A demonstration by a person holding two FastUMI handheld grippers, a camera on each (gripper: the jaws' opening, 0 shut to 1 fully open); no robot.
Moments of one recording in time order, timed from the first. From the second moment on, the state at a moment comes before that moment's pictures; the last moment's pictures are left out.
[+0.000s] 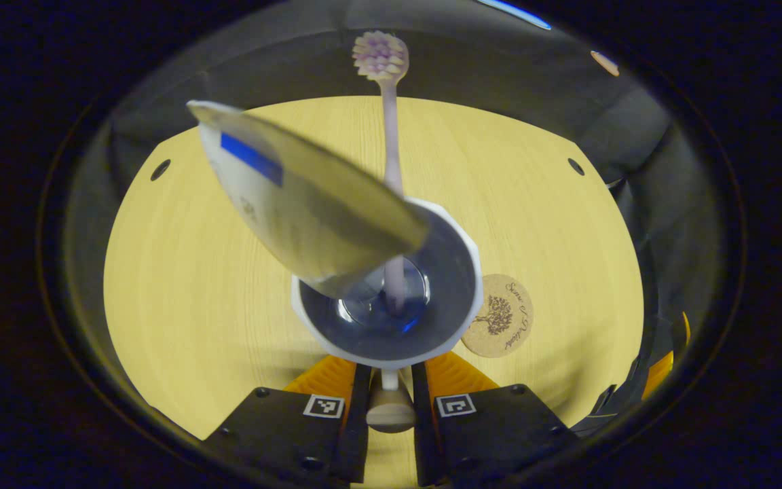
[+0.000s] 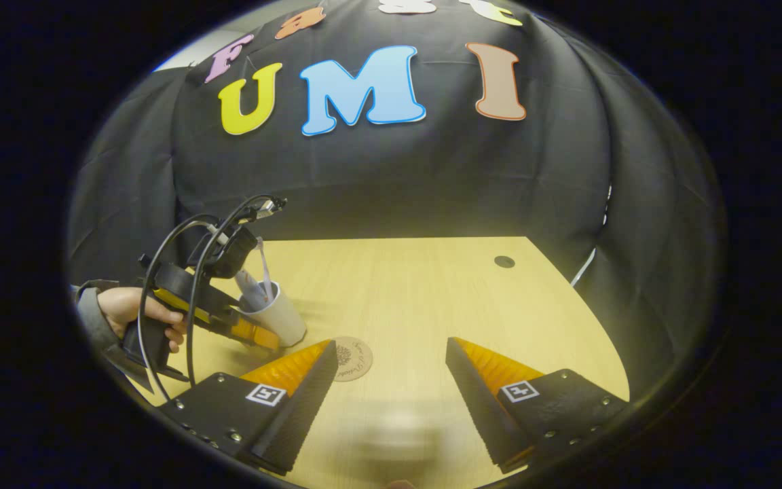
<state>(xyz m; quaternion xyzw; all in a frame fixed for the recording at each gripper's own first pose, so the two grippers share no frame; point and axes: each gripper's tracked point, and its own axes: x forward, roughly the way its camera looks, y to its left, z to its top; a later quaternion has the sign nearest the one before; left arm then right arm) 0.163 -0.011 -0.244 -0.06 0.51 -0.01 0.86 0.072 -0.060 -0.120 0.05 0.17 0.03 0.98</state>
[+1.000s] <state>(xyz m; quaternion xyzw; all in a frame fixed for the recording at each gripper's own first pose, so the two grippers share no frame) 0.148 -0.127 -0.260 0.00 0.54 -0.10 0.84 0.052 -0.100 -0.132 0.09 0.18 0.00 0.98</state>
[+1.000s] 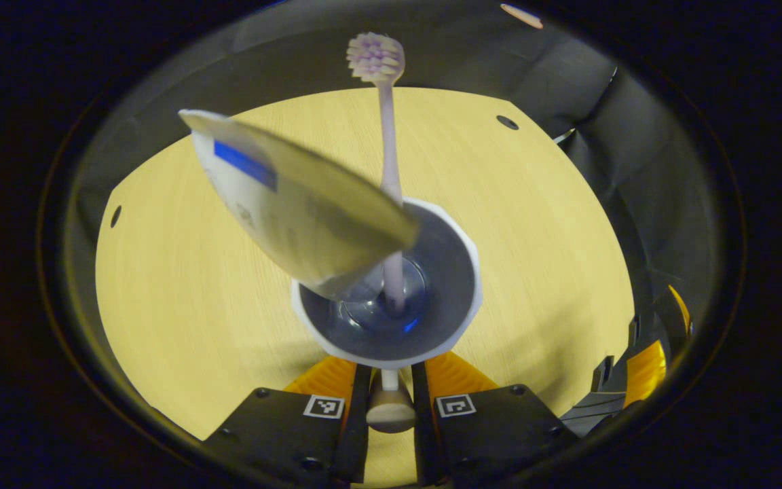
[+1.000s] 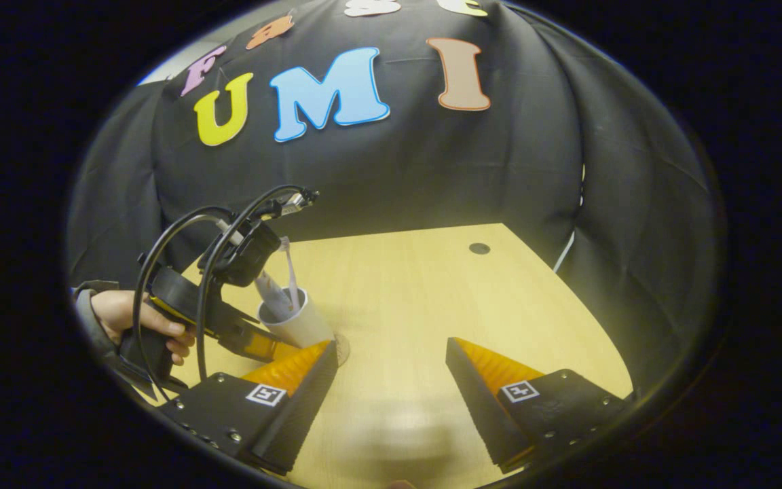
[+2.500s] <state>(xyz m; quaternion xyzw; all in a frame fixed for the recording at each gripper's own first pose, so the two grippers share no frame) 0.087 -0.100 -0.147 -0.03 0.39 -0.07 0.92 0.043 -0.075 -0.084 0.05 0.13 0.07 0.99</state>
